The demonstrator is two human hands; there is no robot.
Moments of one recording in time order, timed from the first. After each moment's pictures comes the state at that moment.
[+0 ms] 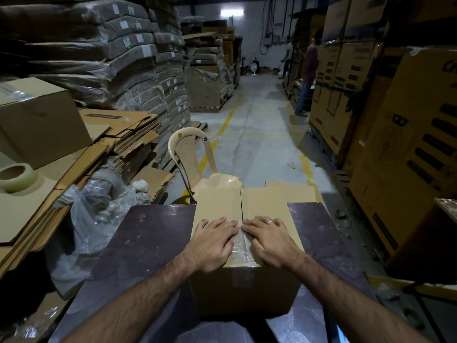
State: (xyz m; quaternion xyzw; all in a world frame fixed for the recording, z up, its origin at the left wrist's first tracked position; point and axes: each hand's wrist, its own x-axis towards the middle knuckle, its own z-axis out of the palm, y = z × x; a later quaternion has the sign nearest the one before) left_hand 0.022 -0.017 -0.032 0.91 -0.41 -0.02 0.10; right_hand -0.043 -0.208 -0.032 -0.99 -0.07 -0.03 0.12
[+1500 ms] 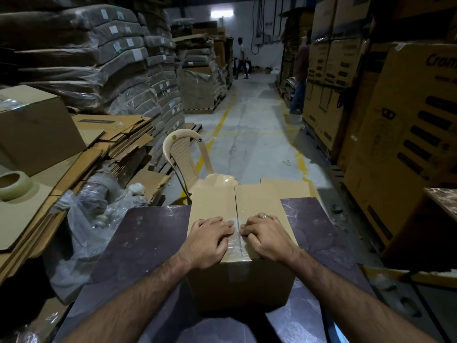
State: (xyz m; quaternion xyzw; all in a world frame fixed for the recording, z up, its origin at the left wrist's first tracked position) left_hand 0.015 -0.015 -0.028 0.90 -0.41 -0.01 0.12; right_hand -0.055 -0.206 -0.024 -0.98 -0.07 -0.06 0.15
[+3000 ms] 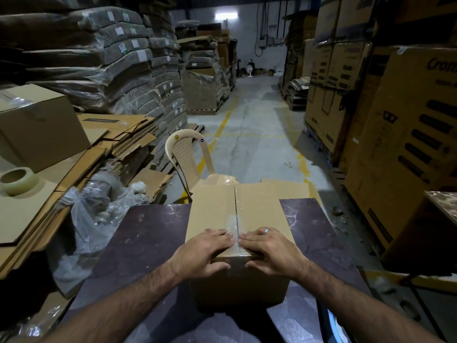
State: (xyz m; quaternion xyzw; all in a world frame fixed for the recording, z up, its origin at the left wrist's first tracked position) left_hand 0.005 0.011 -0.045 0.82 -0.55 0.06 0.12; right_hand -0.079 -0.224 -0.051 -0.96 -0.25 -0.12 0.08
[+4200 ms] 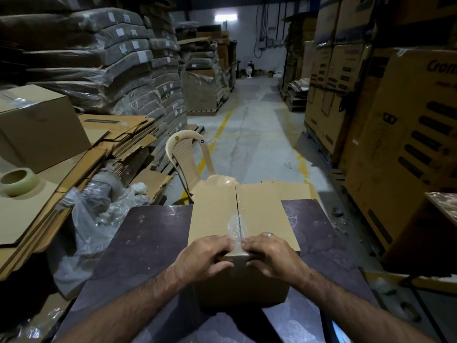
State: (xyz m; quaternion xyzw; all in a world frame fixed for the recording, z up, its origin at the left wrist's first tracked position) left_hand 0.002 0.014 -0.054 0.79 -0.56 0.12 0.21; right_hand -0.084 -0.213 -0.061 -0.93 -0.23 -0.22 0.18
